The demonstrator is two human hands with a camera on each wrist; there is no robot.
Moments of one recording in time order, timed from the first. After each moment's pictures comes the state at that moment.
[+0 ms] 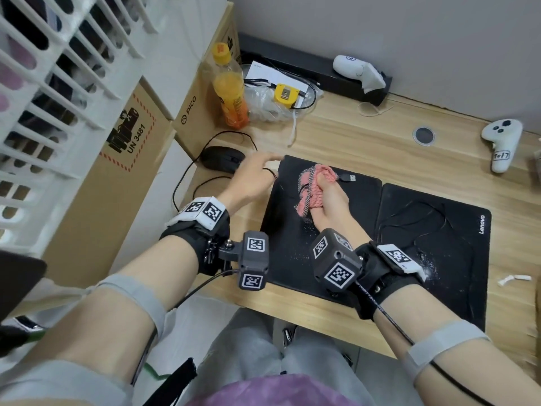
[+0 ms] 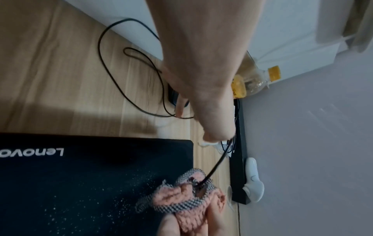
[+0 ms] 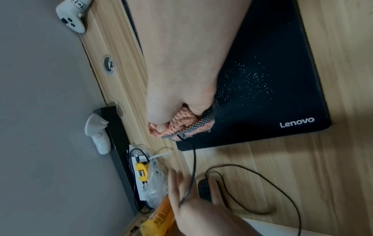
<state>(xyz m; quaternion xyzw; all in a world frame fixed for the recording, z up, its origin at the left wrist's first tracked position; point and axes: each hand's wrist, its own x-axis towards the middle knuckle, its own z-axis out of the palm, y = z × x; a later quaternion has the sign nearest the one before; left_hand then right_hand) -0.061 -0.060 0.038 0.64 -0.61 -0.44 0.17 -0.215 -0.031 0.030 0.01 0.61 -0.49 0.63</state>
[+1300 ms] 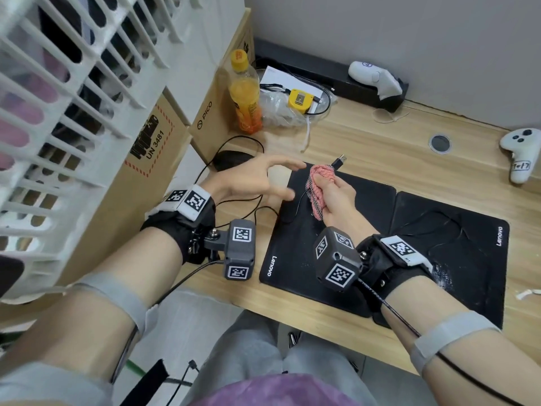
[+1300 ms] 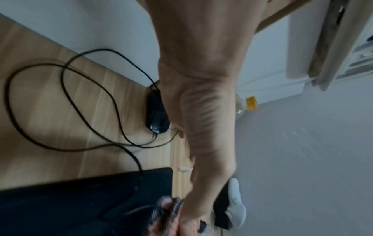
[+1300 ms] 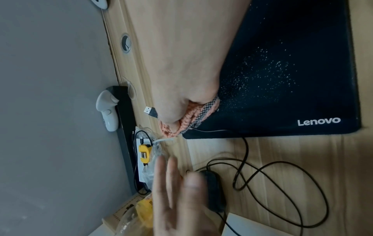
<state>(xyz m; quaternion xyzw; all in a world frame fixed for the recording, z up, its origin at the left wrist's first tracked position) -0.027 -0.075 0.075 0.50 -0.67 -0.54 0.07 -0.205 -0.054 0.009 -0.11 0.66 -0.43 0.60</state>
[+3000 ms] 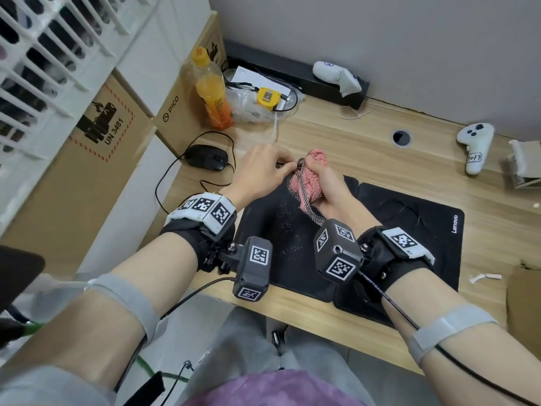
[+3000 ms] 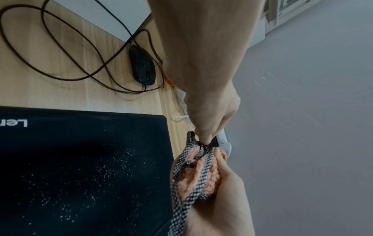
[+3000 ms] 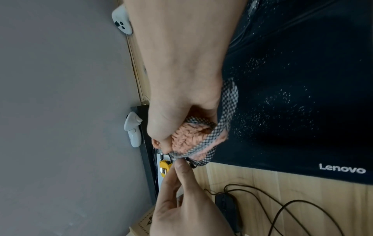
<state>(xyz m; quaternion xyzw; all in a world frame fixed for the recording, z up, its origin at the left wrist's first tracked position) -0.131 -0.050 0.079 0.61 -0.74 -0.24 0.16 -0.277 -0.042 0.045 -0.14 0.58 -0.39 0.70</state>
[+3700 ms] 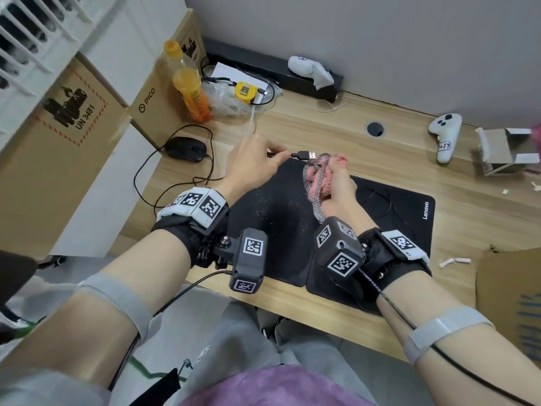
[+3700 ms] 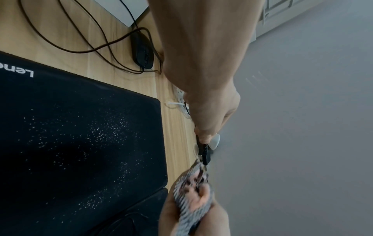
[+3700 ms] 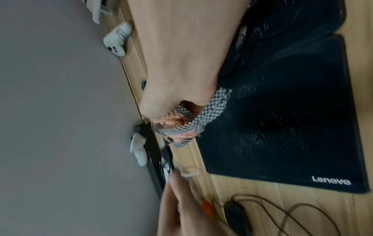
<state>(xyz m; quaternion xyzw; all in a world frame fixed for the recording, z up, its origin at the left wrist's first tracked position) -0.182 -0.031 0.083 0.64 -0.69 -0.28 0.20 -0.344 -0.013 0.046 0.01 0.56 -0.52 0.64</state>
